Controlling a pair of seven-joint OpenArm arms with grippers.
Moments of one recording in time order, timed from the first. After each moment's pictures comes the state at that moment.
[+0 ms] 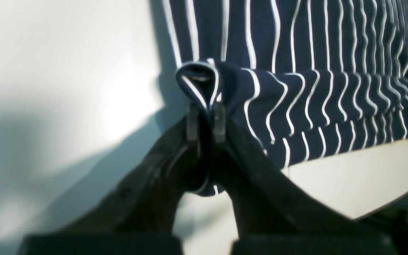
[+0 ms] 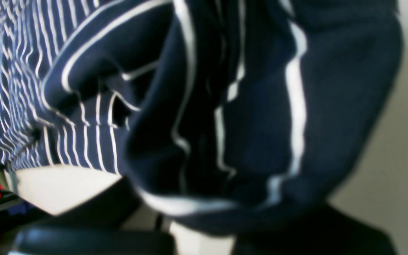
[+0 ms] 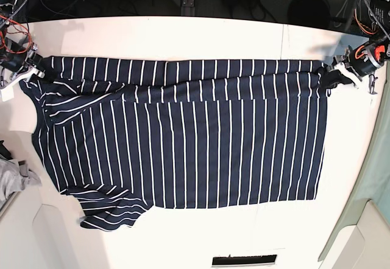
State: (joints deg) left arm 11.6 -25.9 -23.6 68.3 -46.6 -37.7 45.4; right arm -2.0 23.6 30.7 55.7 49.6 34.5 -59.3
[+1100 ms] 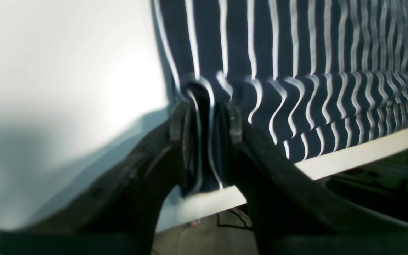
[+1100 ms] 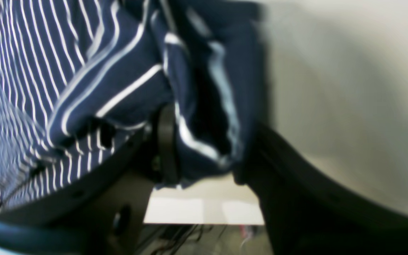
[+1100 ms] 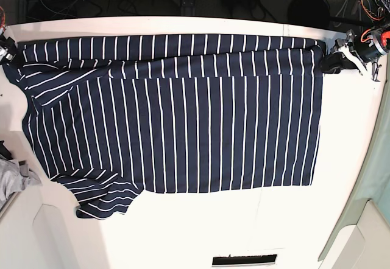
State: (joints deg) left arm 18.2 -27.0 -25.0 75.5 -52.0 -37.9 49.3; right arm -9.8 26.9 43.5 62.1 50.7 34.9 -59.8
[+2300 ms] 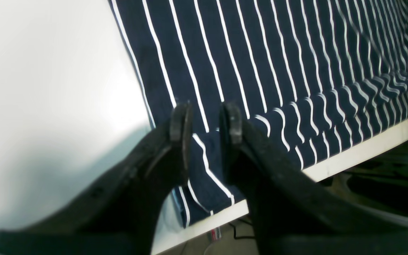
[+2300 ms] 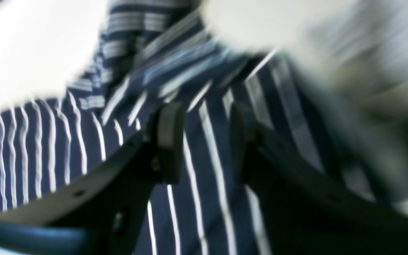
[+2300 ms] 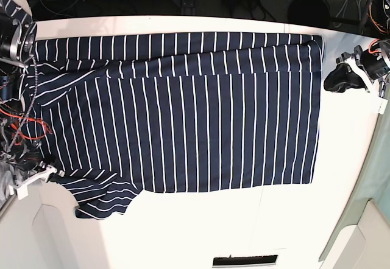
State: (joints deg) left arm 18.1 -29.4 -25.0 83.6 -54.1 -37.9 50.3; right arm 31.5 20.5 10.0 36.8 24.2 21.5 -33.7
